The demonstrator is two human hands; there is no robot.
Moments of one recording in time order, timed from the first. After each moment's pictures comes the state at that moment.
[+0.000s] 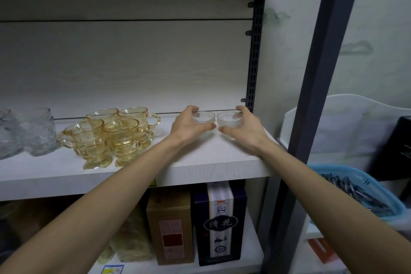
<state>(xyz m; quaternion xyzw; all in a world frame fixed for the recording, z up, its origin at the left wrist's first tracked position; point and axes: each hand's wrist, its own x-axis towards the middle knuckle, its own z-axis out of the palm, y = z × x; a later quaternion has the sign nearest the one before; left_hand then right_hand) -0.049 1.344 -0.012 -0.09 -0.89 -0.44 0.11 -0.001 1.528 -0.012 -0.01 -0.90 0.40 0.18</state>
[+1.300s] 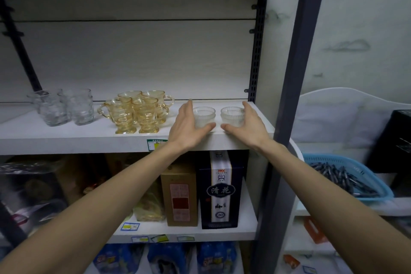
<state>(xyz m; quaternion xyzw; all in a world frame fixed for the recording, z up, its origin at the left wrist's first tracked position) 0.069 1.319 -0.029 -0.11 -0.93 -0.32 0.17 0.084 1.520 -0.025 0.02 -0.91 0.38 0.17</state>
